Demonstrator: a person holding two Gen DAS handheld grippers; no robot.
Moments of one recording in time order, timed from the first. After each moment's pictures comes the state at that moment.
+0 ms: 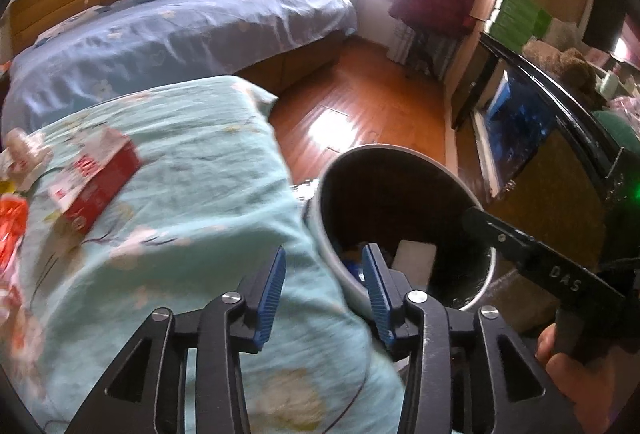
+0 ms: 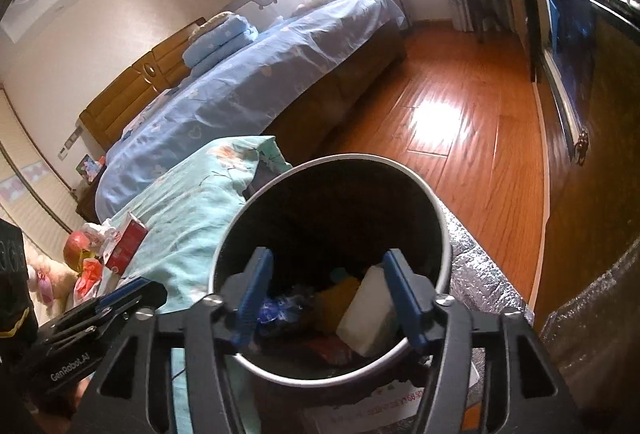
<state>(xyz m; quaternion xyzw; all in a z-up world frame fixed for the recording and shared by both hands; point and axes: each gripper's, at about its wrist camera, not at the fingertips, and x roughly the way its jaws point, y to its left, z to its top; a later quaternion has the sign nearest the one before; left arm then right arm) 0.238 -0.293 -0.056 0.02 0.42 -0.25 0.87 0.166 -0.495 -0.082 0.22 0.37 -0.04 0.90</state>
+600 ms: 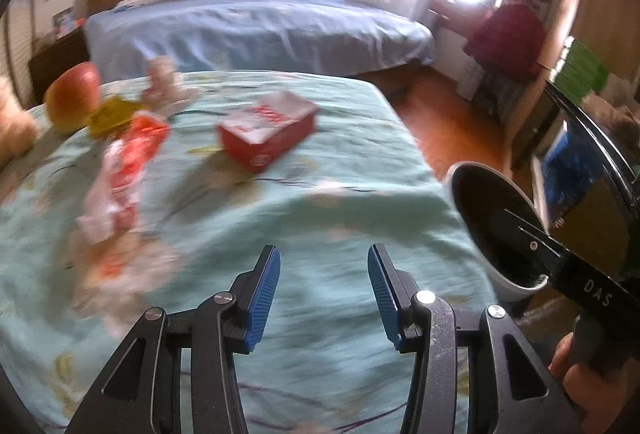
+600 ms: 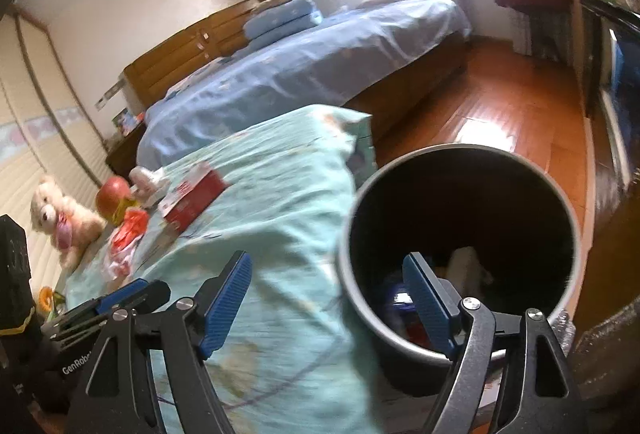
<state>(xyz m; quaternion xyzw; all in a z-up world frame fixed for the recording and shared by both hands) 0.194 -0.176 -0.048 -0.04 0.41 -0.14 0.90 0.182 -0.387 -0.071 0.16 0.38 0.05 0.91</state>
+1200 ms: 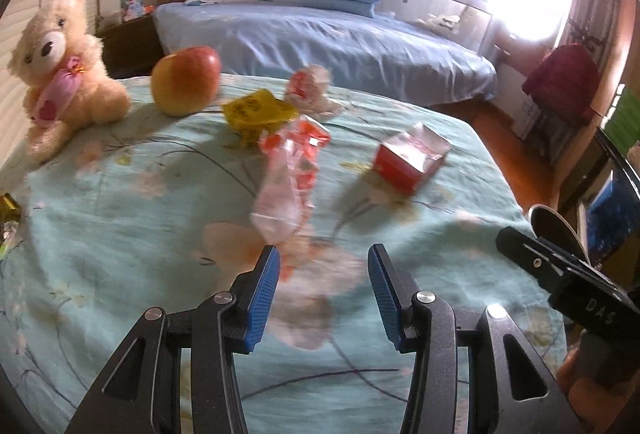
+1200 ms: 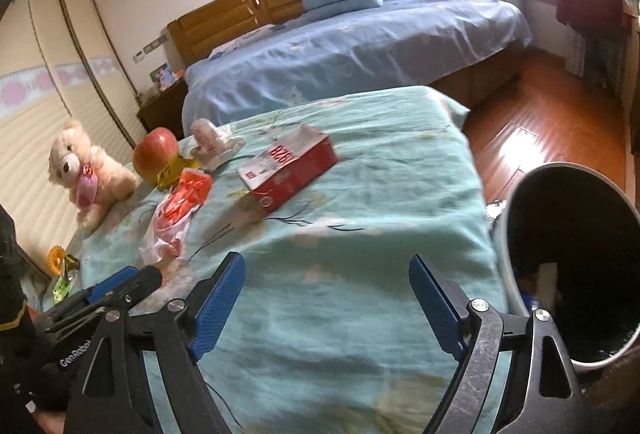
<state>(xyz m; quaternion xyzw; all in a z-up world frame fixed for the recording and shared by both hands) 0.183 -0.094 -0.039 -0.08 0.39 -0.03 0.92 0.213 -0.280 -0.071 0.11 0.40 0.12 0.90</state>
